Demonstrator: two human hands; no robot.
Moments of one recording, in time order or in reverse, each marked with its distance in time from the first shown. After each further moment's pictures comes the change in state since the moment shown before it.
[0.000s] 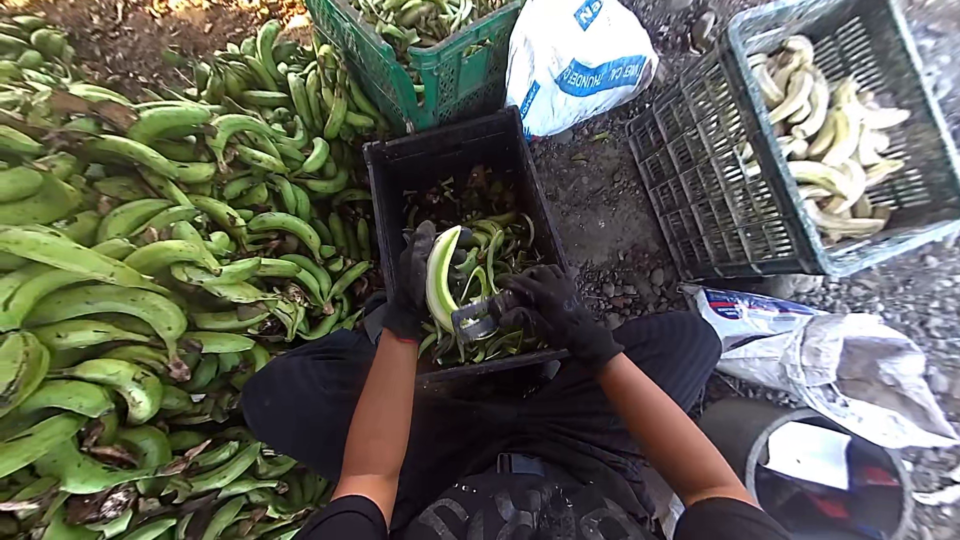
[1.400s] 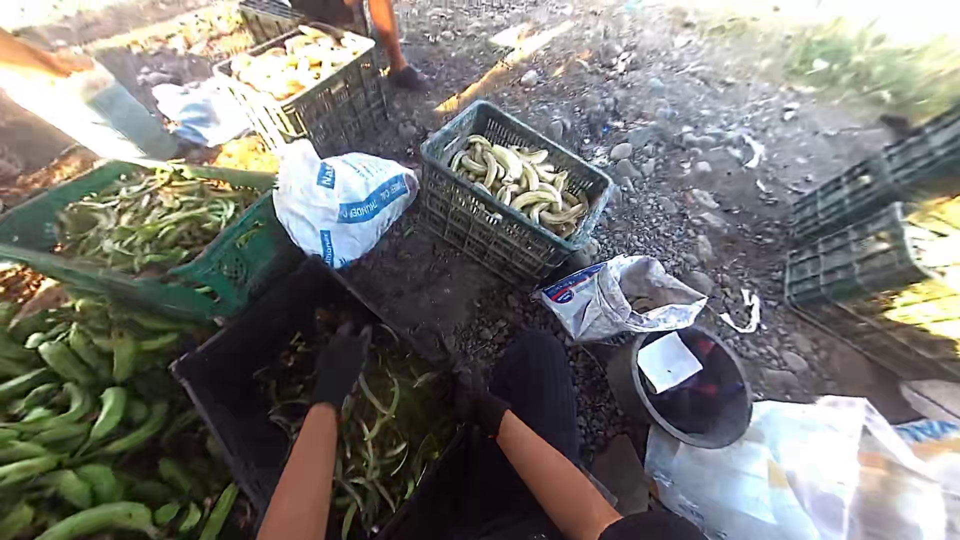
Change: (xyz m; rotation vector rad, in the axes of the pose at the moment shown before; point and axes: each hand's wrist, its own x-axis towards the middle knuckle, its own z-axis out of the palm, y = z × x) left_hand 0.130 -0.018 0.119 1.344 -0.180 0.098; right_hand -0.076 0.081 0.048 1.468 0.365 0.884
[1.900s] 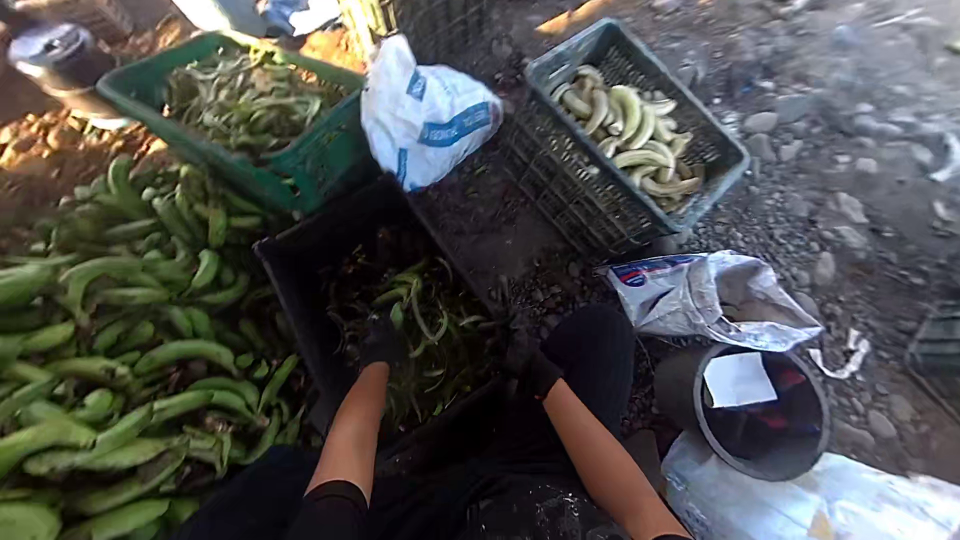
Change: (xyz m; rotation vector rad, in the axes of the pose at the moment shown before) left_hand -0.028 -0.135 0.073 0.276 -0.160 -0.422; right_hand -0.004 -0.012 0.022 -0.104 0.141 0.033
